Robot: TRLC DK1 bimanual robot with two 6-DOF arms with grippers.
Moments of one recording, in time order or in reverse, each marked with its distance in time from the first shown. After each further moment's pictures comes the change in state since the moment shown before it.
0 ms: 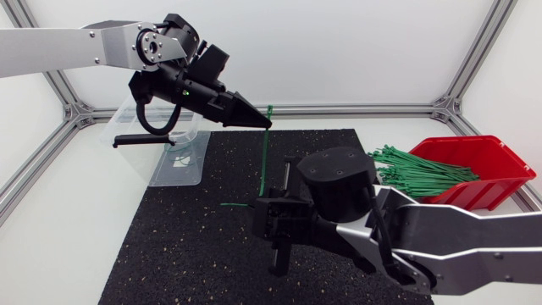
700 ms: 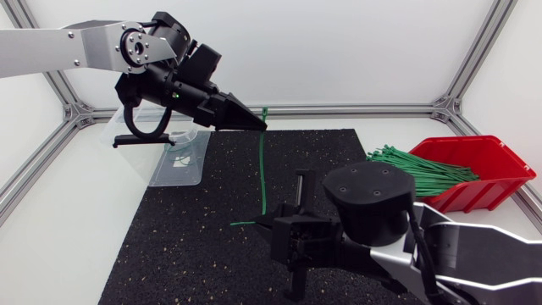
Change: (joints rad) left arm 0.006 -0.080 -0.087 0.019 0.001 0.003; right arm 0.032 -0.152 -0.095 -0.056 -0.051 0.029
